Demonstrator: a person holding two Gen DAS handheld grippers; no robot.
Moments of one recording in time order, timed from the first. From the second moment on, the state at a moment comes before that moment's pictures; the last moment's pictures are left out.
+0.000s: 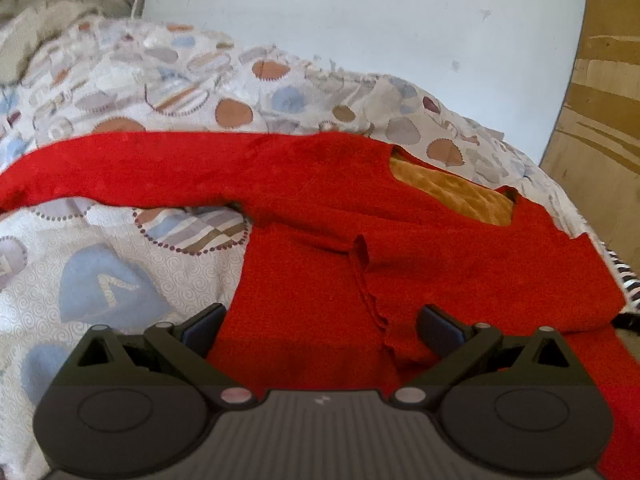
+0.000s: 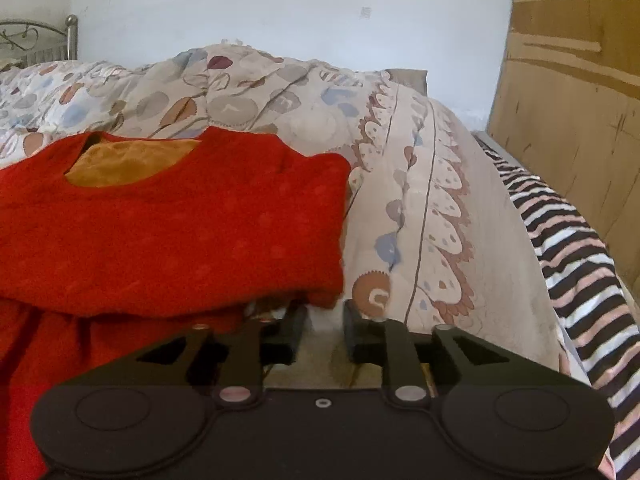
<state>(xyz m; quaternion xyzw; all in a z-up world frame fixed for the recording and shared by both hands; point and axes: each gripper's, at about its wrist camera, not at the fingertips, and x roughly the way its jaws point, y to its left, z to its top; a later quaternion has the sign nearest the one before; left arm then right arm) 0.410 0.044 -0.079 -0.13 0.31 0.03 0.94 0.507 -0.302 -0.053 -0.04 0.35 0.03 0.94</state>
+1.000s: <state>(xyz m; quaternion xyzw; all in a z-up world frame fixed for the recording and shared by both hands) 0.321 0.371 -0.066 -0.37 0.30 0.22 0.85 0.338 -0.172 -0.030 0.03 0.35 0.17 0.92</state>
